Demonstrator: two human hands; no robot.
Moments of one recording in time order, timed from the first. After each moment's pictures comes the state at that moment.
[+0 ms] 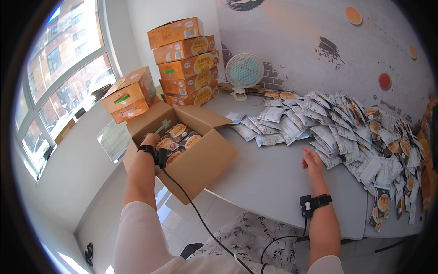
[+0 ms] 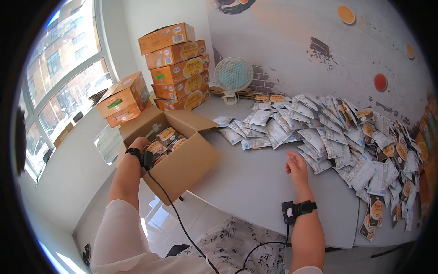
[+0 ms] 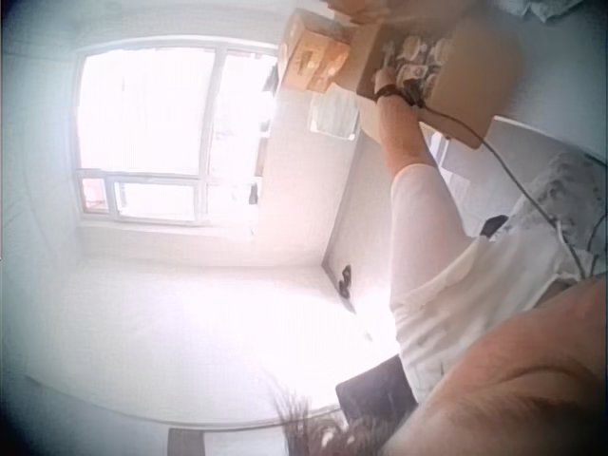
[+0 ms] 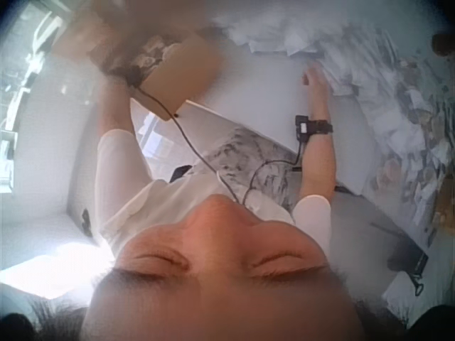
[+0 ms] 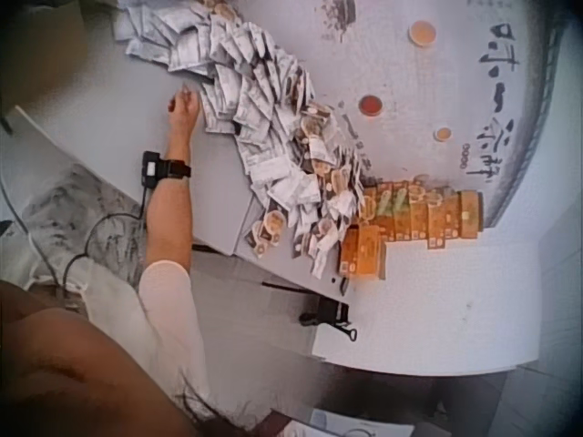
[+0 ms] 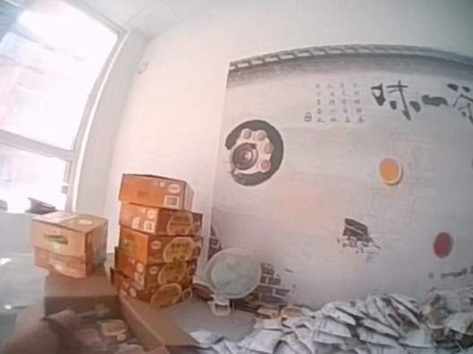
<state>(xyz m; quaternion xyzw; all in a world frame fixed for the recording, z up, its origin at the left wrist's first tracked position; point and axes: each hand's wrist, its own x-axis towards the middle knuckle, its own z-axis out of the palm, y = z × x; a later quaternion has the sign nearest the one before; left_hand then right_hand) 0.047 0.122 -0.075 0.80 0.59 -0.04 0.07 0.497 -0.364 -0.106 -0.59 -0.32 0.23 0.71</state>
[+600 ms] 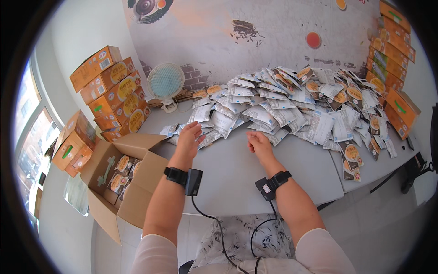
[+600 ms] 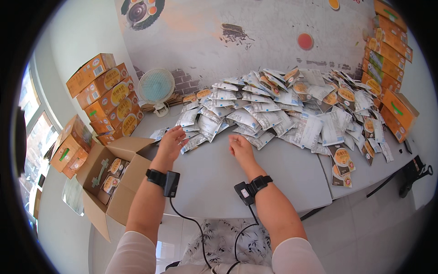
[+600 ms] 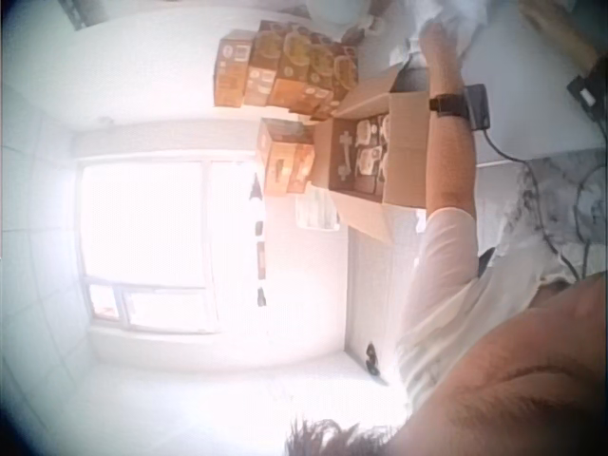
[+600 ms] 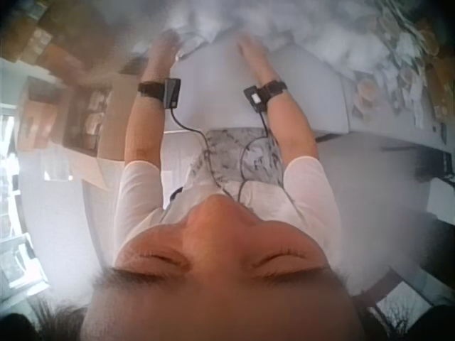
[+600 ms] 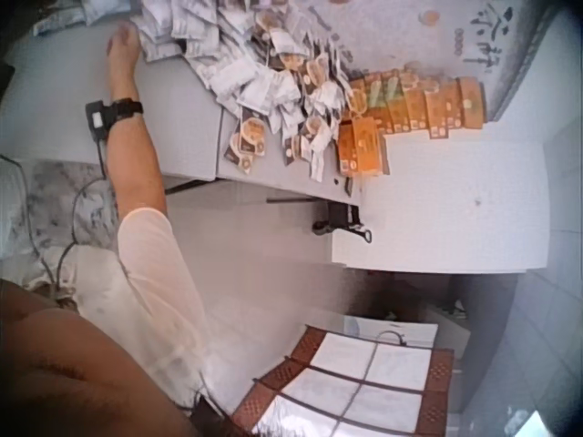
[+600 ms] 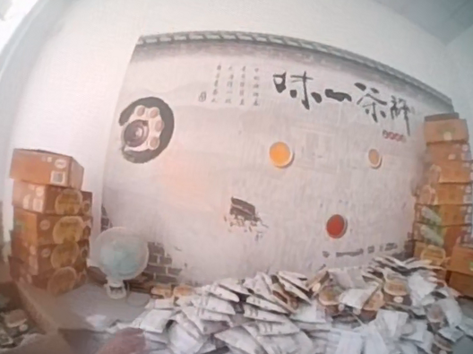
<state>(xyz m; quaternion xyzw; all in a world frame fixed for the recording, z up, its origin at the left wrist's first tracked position) 0.368 -0.145 -0.038 0.53 0.22 0.28 0.77 0.506 -0.353 -0.111 -0.57 -0.26 0.20 0.75</state>
